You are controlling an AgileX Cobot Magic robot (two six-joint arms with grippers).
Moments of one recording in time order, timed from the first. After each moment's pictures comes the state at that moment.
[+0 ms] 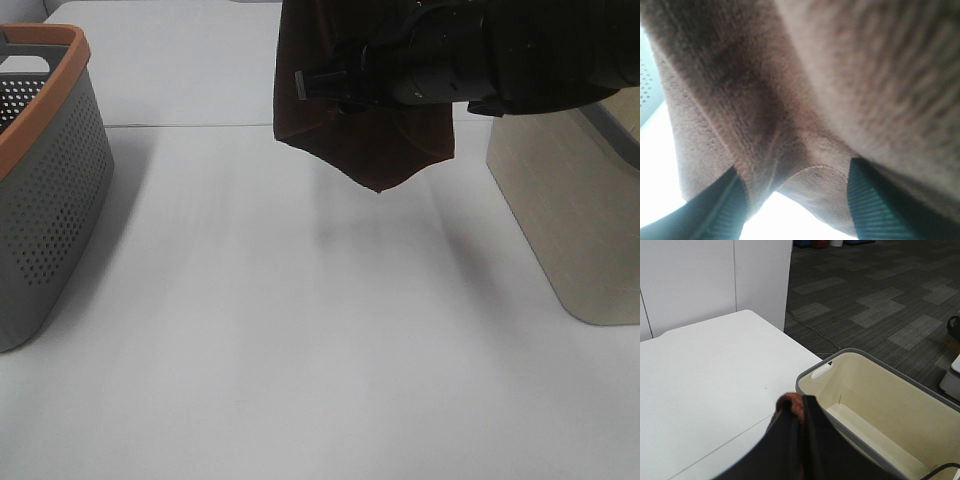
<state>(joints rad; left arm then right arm) -0.62 1.75 -2.10 -0.24 0.66 0.07 0.68 1.66 -1.05 1.56 -0.36 -1.47</state>
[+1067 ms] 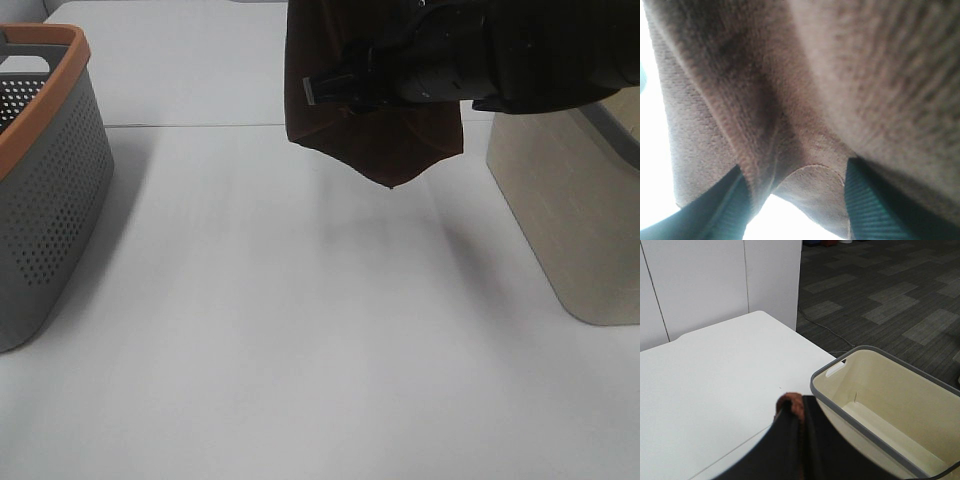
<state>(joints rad) -0.62 1.75 -2.10 -0.18 0.66 0.07 0.68 1.66 -1.05 1.56 -0.40 -1.54</state>
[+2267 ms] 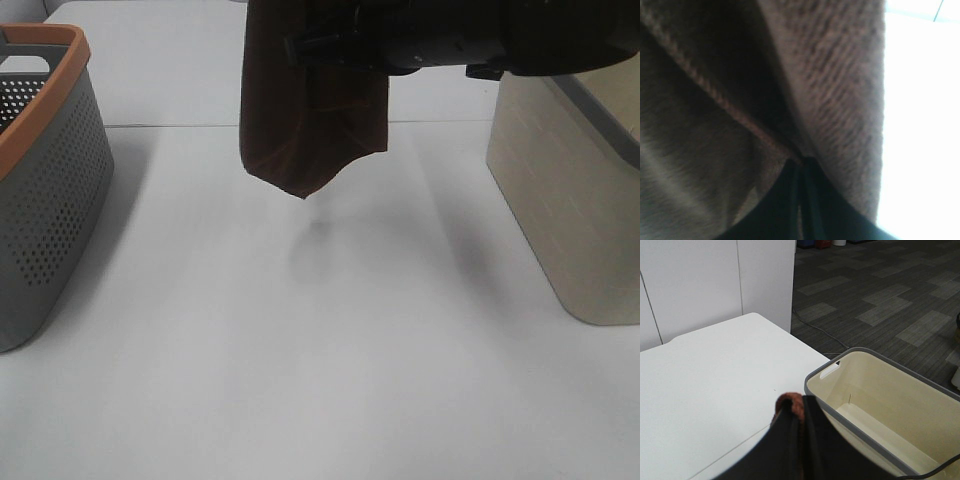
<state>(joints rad) -0.62 1.75 -2.10 -0.21 0.65 0.09 0.68 1.64 -1.09 1.56 -0.29 -1.54</state>
